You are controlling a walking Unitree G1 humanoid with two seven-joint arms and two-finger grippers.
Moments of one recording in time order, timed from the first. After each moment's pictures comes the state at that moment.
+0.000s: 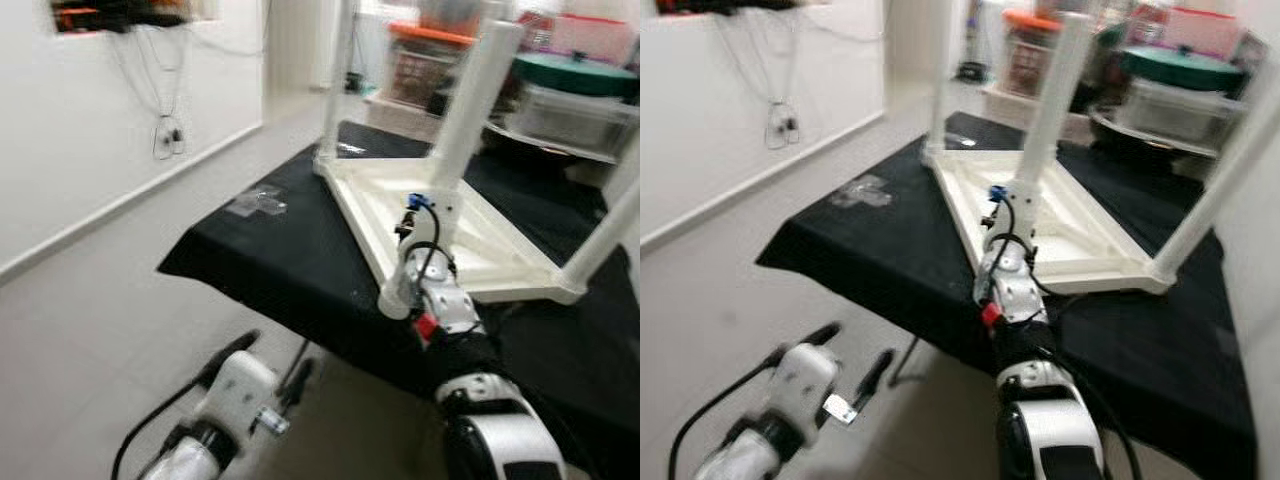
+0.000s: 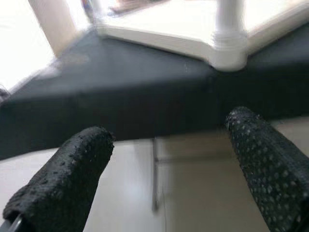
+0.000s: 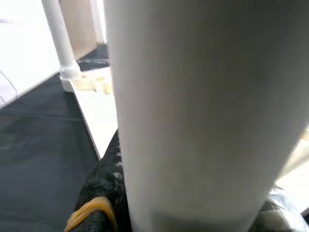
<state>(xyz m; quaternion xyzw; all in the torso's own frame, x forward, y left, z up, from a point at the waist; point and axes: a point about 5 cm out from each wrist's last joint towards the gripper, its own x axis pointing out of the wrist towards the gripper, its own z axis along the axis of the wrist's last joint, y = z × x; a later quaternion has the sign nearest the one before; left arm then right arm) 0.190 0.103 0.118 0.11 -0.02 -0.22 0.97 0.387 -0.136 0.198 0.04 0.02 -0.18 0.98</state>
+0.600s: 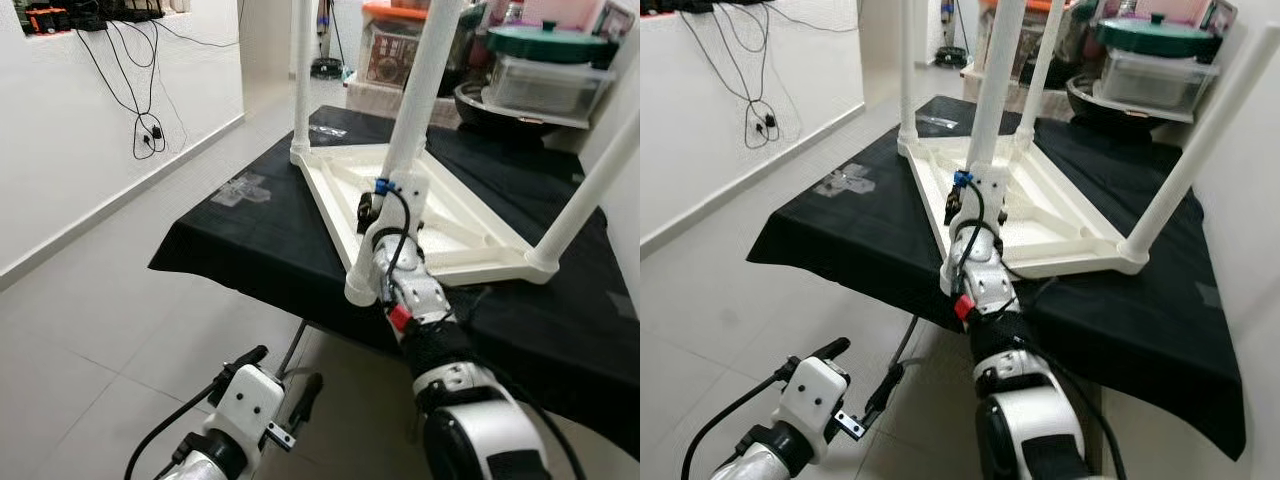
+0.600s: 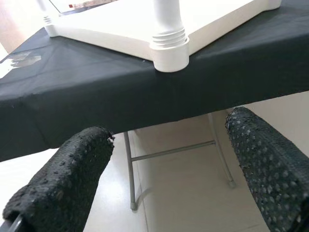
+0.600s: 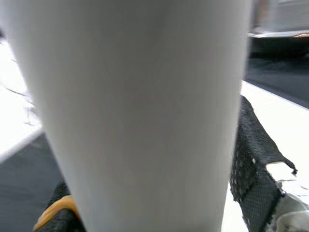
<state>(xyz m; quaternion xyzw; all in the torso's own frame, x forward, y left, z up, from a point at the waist) 0.193 0.101 0.119 0.11 -0.02 -0.22 0.97 0.401 -0.104 0.226 0.08 -0.04 -0.02 1.00</state>
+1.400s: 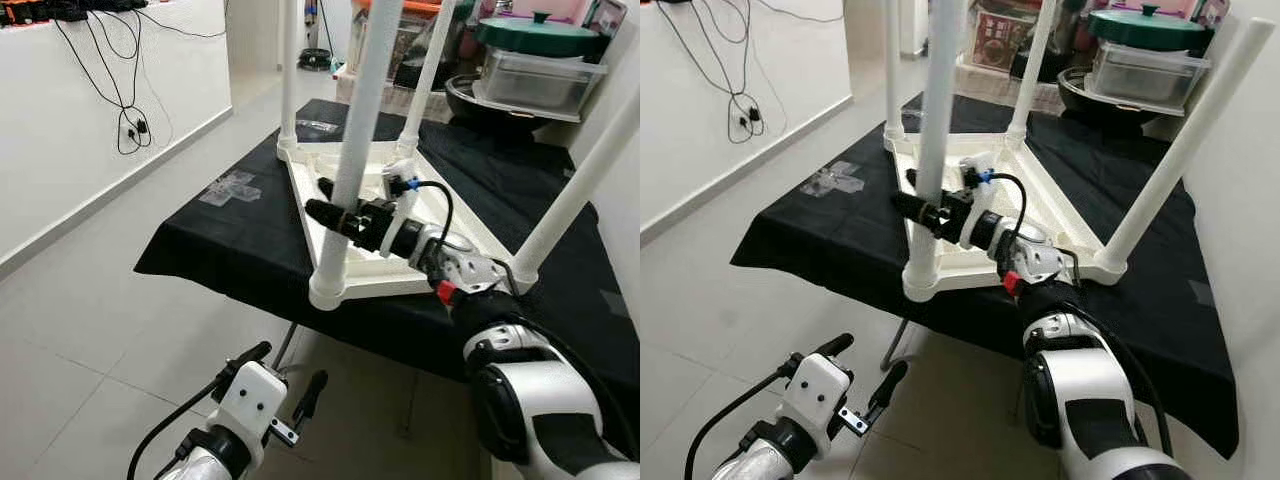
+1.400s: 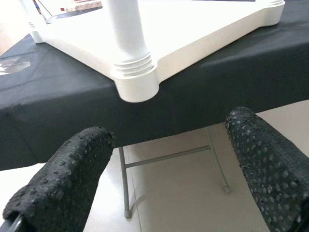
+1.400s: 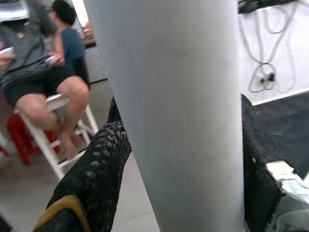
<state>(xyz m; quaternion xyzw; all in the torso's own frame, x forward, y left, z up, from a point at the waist) 0.195 0.098 0.122 0.11 -0.03 -0.22 0.97 0.392 -0.107 0.230 0.08 -0.01 0.51 0.86</state>
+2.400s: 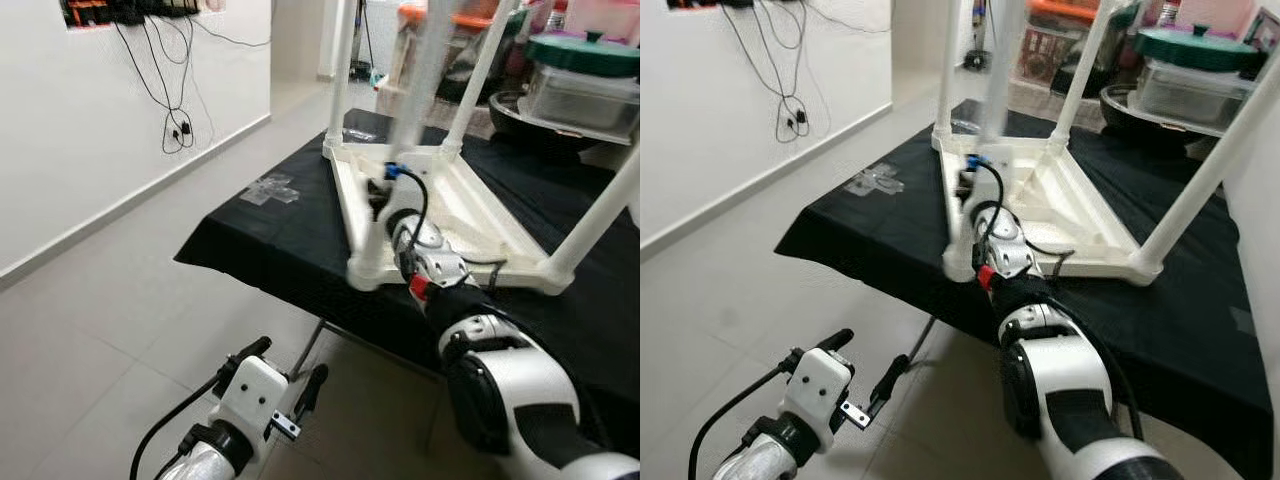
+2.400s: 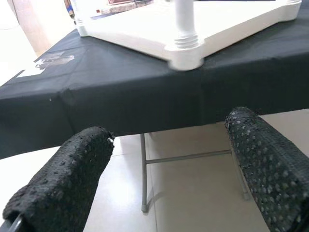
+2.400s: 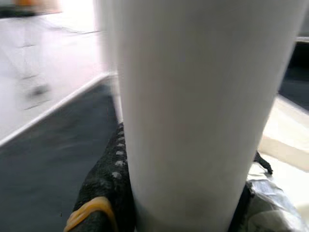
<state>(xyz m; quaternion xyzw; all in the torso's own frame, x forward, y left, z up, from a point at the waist) 0.199 0.097 0.125 0.11 -0.04 -0.22 0.97 0.415 -0.149 0.223 0.05 -0.01 -0.13 0.99</state>
